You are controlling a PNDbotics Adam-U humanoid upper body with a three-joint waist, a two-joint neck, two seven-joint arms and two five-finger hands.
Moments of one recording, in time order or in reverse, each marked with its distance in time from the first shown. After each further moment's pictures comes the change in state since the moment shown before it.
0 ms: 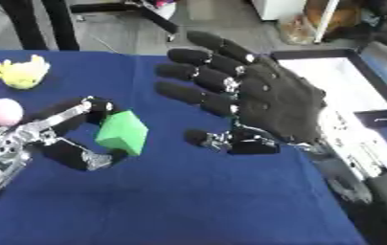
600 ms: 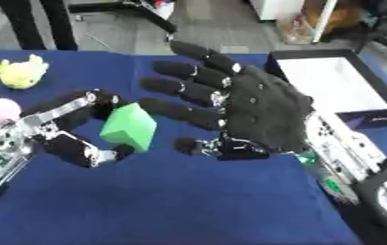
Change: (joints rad) left arm -0.052 -0.022 -0.019 -0.047 0.062 0.028 -0.017; right arm -0.011 -0.007 0.037 0.000 -0.004 -0.026 -0.024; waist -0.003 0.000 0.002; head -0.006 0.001
